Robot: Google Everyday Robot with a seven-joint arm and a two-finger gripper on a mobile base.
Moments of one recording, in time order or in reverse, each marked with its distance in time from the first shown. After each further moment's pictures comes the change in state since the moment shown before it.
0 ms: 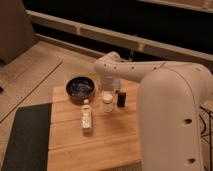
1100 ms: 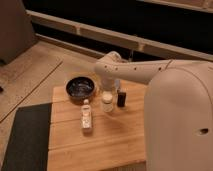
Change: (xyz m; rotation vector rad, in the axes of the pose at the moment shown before) arm 0.007 -0.002 -0.023 0.001 -0.066 0.021
